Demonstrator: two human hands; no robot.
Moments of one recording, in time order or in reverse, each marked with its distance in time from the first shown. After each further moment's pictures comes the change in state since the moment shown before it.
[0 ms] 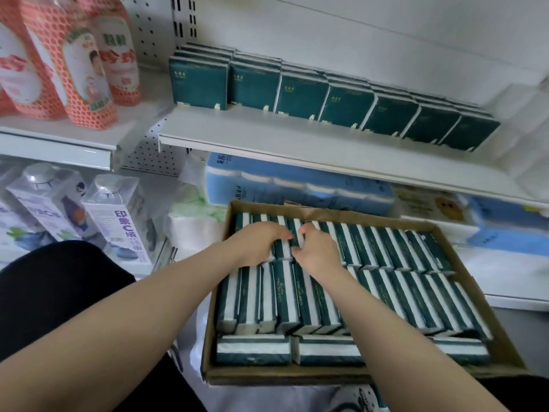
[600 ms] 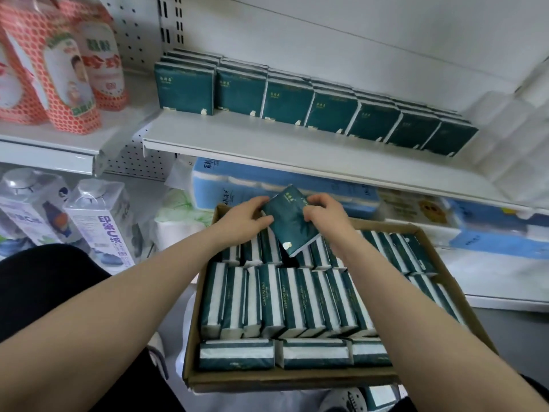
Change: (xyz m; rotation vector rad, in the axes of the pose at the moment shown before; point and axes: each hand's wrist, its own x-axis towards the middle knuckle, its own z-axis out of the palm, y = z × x) left_hand 0.007 0.015 -0.035 -0.529 0.214 -0.171; right_hand 0.015 0.003 -0.073 0.718 0.027 0.126
